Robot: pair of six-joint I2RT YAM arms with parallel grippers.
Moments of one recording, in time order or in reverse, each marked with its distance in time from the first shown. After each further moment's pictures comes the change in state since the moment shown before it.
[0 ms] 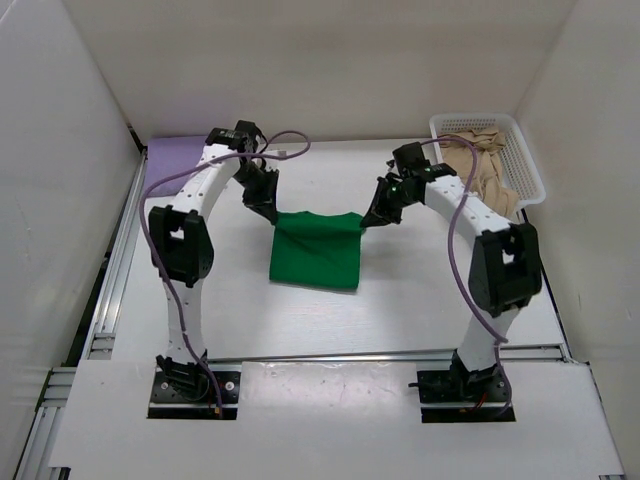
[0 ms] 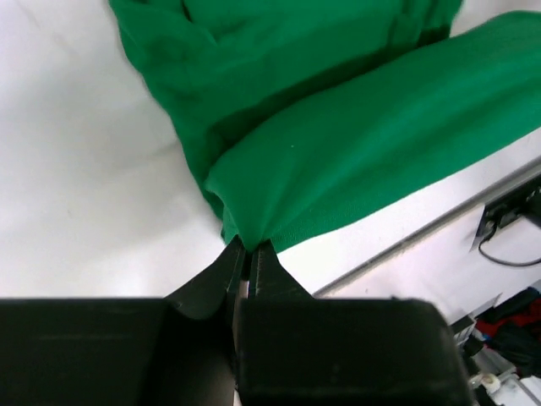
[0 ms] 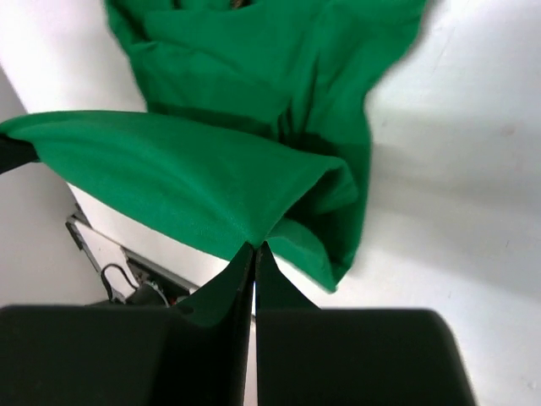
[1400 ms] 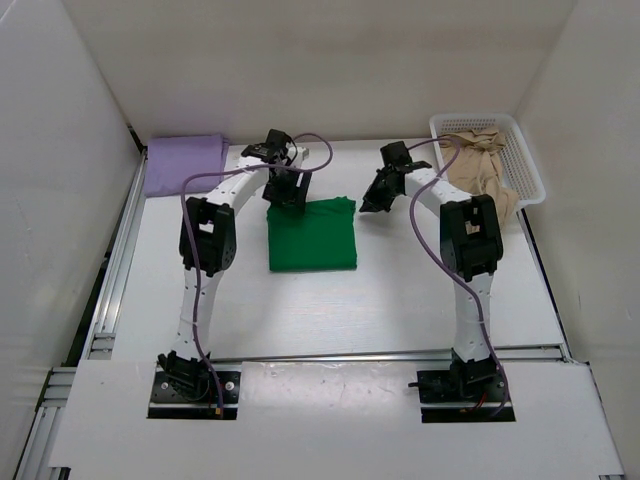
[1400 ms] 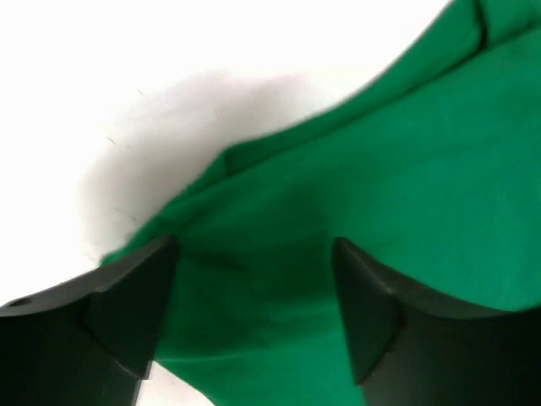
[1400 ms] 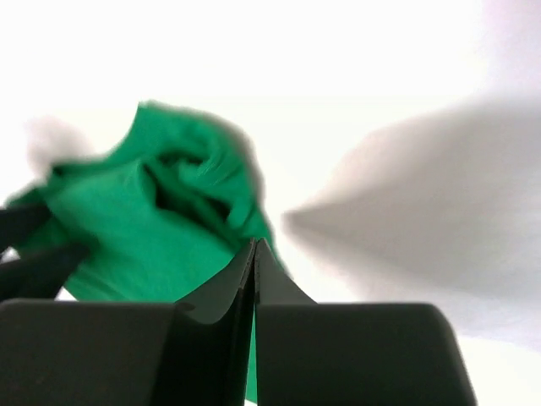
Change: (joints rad) left arm -0.086 0.253 0.058 0.449 -0.225 0.000; right arm -0.017 0.400 0.234 0.180 0.216 0.182
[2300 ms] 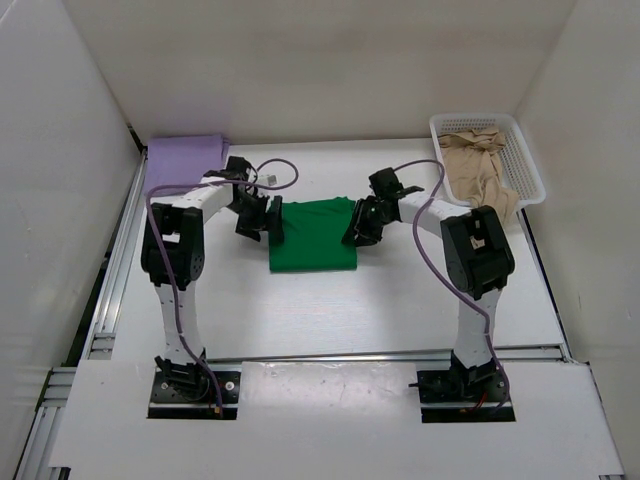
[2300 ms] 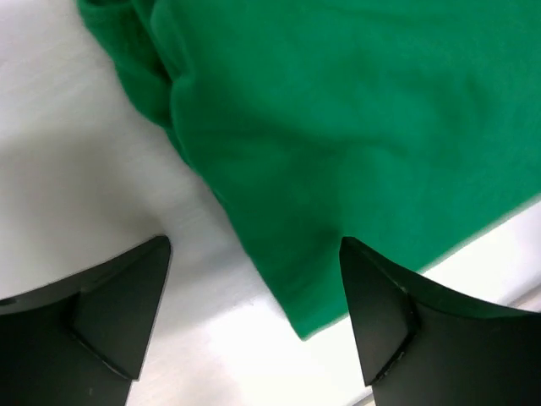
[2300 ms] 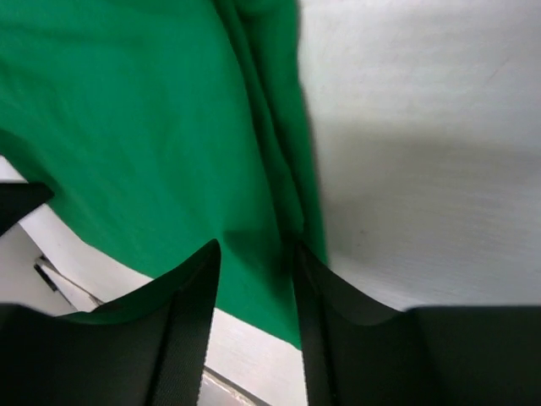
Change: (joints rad) left arm 0.155 -0.303 -0.565 0.116 0.216 0.001; right arm 0.082 -0.186 -0.325 0.093 -0.149 -0.095
